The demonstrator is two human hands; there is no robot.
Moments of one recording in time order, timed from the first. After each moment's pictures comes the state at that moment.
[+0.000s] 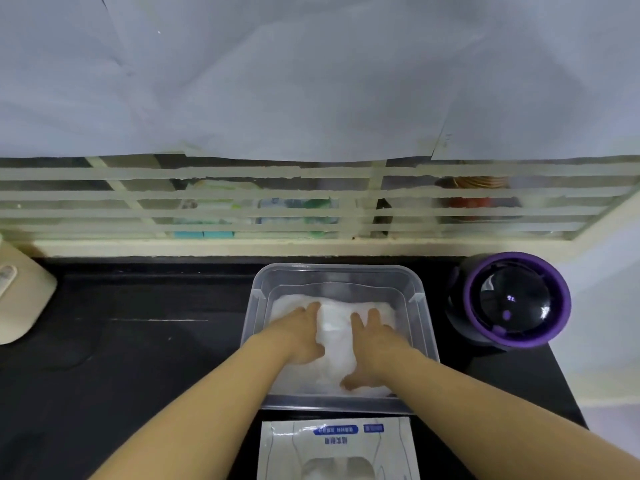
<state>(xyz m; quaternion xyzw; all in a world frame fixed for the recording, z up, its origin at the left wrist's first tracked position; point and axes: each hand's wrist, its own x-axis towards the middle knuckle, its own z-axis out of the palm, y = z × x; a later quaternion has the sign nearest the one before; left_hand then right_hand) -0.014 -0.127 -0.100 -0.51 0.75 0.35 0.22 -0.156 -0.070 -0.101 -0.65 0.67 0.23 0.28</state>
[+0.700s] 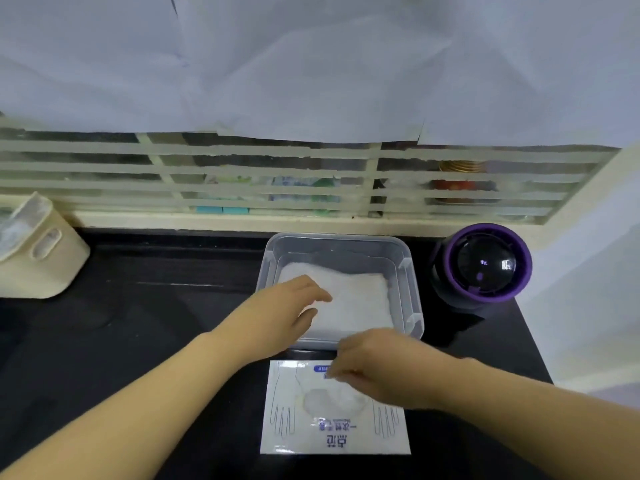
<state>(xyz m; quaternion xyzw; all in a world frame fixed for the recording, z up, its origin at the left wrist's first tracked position) 0.039 -0.049 -0.032 -0.39 0.89 0.22 -0.05 -0.150 0.026 -0.019 -0.88 0.41 0.03 0.24</state>
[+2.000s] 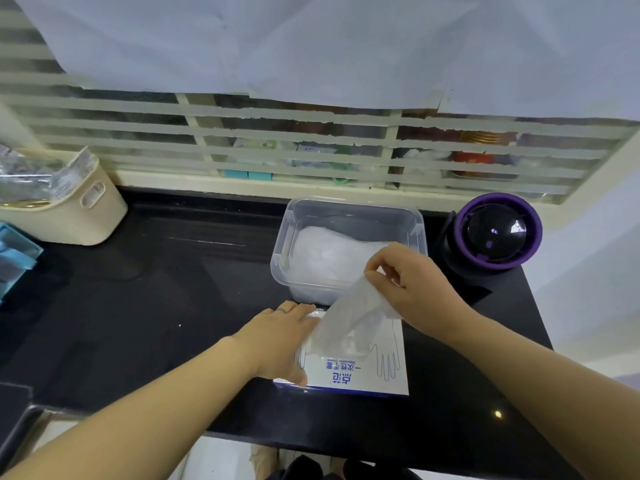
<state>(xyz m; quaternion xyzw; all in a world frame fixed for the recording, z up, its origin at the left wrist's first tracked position) 0.061 0.030 -0.075 -0.40 0.87 0.18 0.21 -0.162 0.043 -0.024 -0.74 0.60 -0.22 0.22</state>
